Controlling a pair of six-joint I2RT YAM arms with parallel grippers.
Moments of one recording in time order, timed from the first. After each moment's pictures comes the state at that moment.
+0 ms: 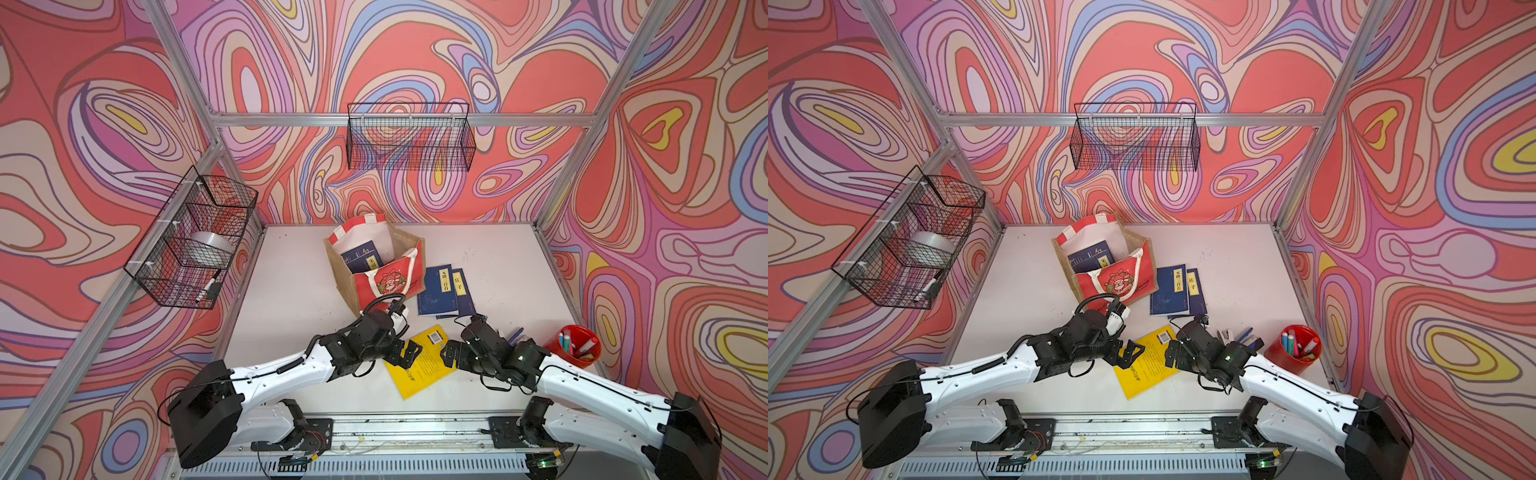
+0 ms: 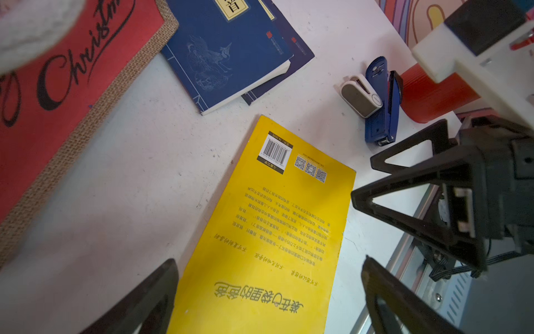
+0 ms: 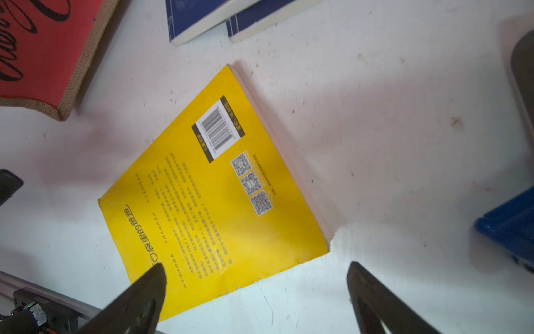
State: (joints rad) left arm -0.91 1.27 0.66 -0.10 0.10 -0.45; right arm 0.82 0.98 0.53 -0.59 0.07 0.96
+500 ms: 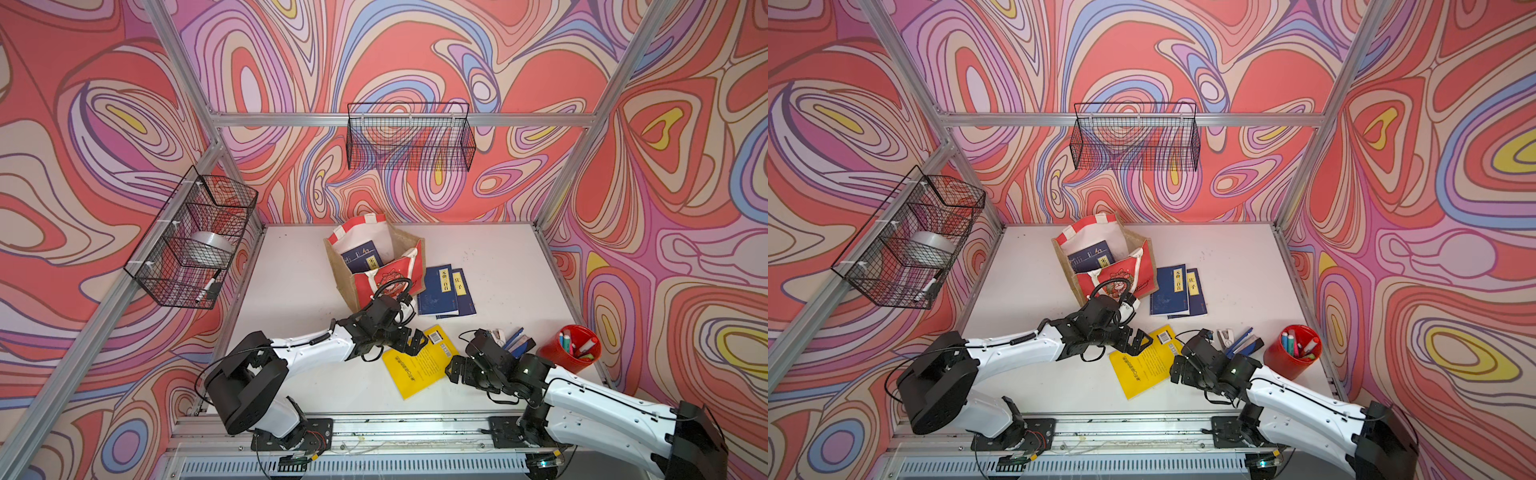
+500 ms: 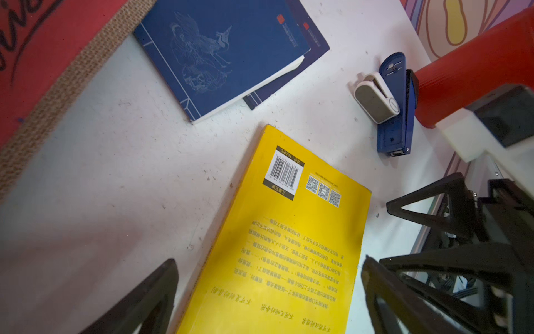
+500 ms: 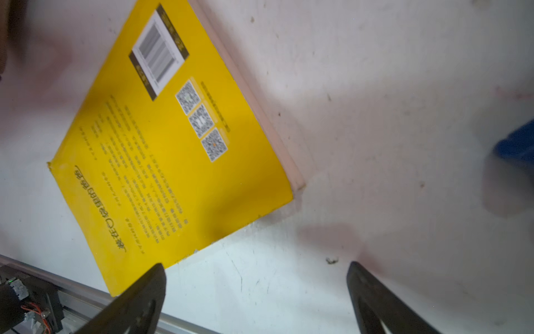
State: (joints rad) left arm -0.82 1.50 0.76 -0.04 0.25 -0.43; right arm 0.86 0.89 0.40 -0.62 0.00 1.02
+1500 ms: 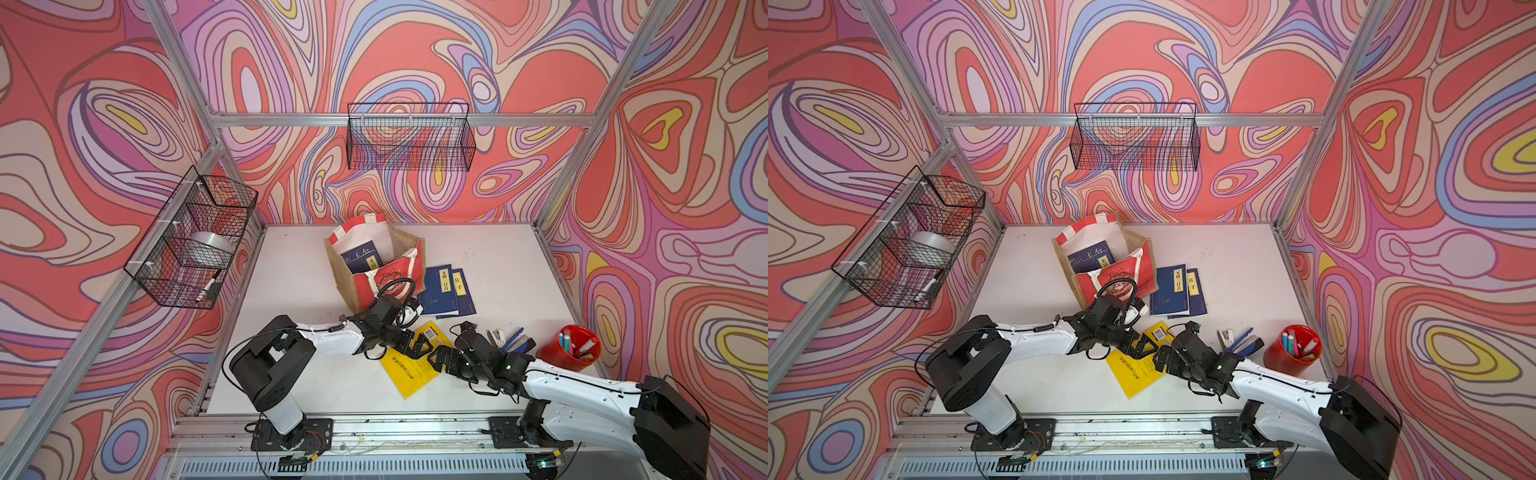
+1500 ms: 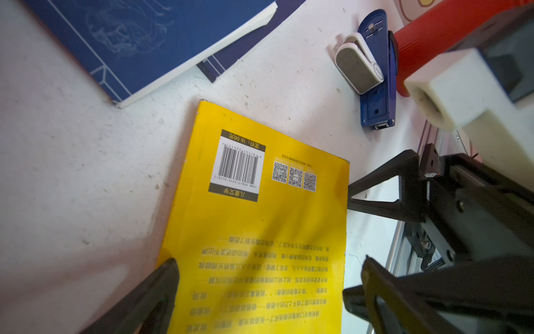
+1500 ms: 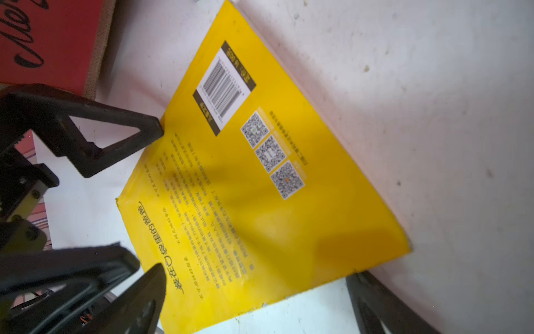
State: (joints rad) left arm -0.78 1.65 0.77 0.06 0.45 -0.37; right arm 0.86 1.08 0.38 -0.21 -0.01 1.05
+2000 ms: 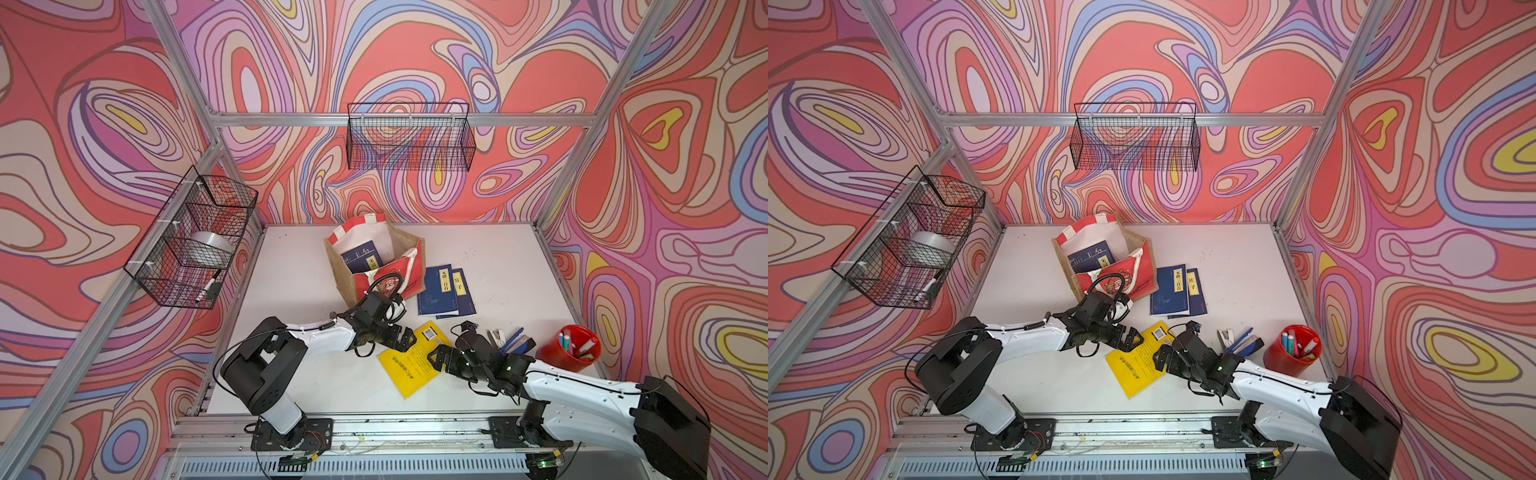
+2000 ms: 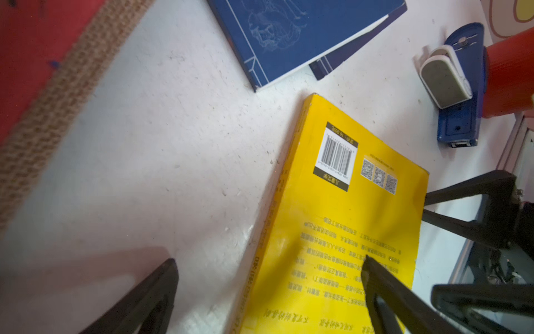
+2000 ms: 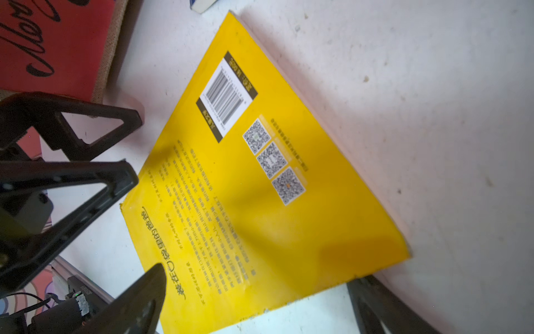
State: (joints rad) left arm -0.70 1.63 0.76 -0.05 0.34 -0.35; right arm 0.86 1.07 0.37 -0.19 0.01 1.05
